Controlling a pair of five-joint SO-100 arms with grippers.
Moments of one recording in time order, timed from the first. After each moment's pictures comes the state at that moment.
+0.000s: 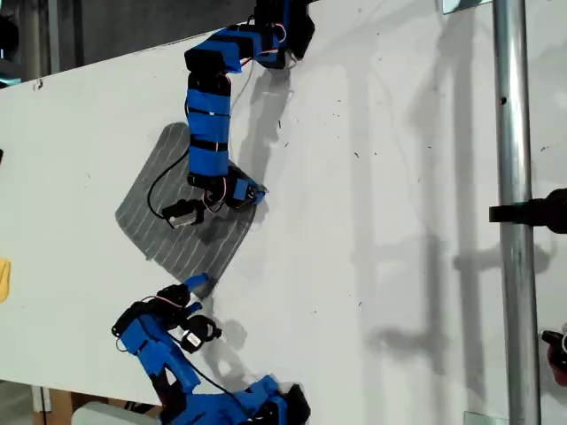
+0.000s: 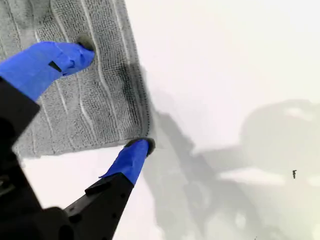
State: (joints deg) arm 0 -52.3 58.1 60.6 92.5 -26.5; arm 1 16.0 52.6 66.7 75.1 48.0
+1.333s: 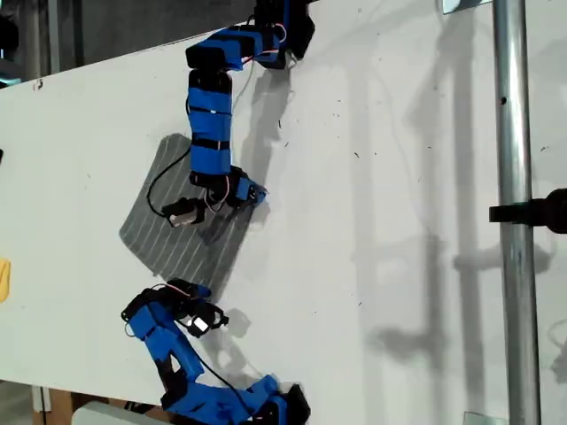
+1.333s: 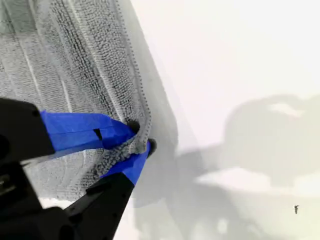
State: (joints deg) arm 0 -48.5 52.5 55.5 95.0 -30.8; arm 1 12.5 56.8 70.2 74.6 50.6
